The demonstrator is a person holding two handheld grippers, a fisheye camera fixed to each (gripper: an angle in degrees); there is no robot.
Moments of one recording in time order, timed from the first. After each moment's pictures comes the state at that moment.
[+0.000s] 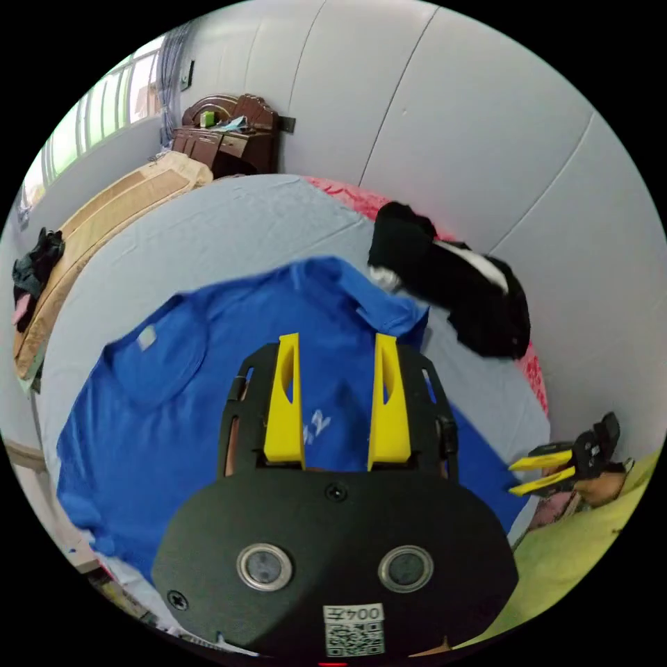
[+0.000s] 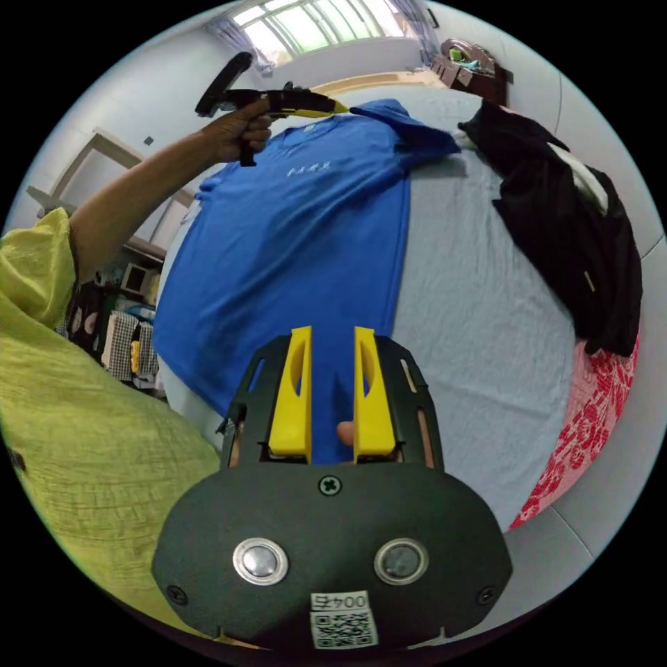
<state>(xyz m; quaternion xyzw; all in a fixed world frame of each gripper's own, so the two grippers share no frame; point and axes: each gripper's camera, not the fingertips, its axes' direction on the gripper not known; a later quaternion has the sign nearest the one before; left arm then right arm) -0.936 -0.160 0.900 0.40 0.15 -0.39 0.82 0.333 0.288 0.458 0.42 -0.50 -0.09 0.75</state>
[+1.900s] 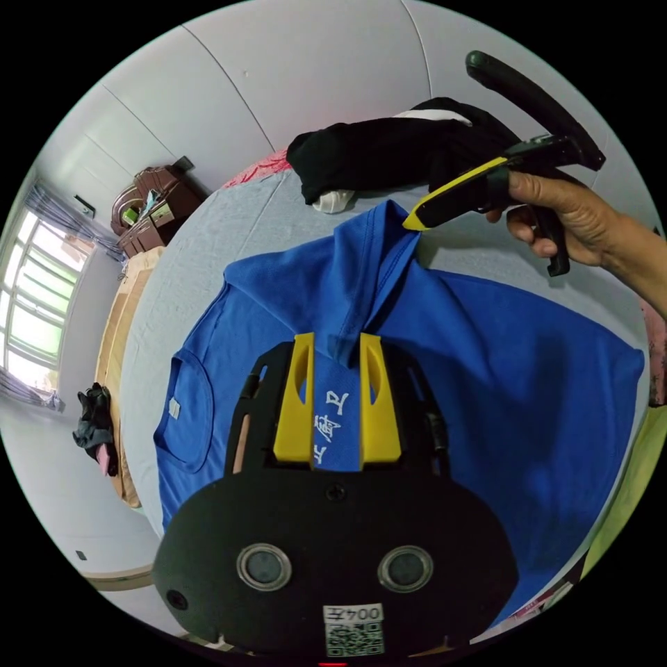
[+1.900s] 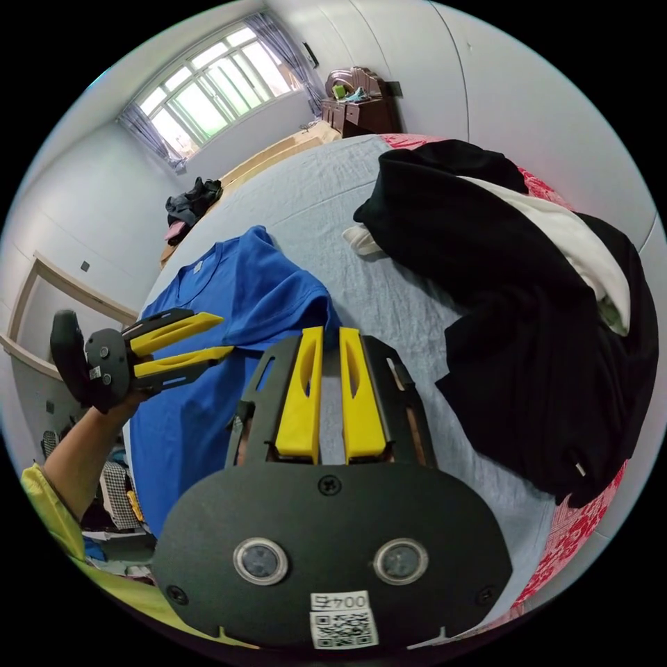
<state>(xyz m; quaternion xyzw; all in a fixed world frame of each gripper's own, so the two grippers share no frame) -0.825 -0.246 0.838 0.33 -0.05 -0.18 0.93 0.437 0.034 0.444 0.45 -0.54 0.15 0.69</state>
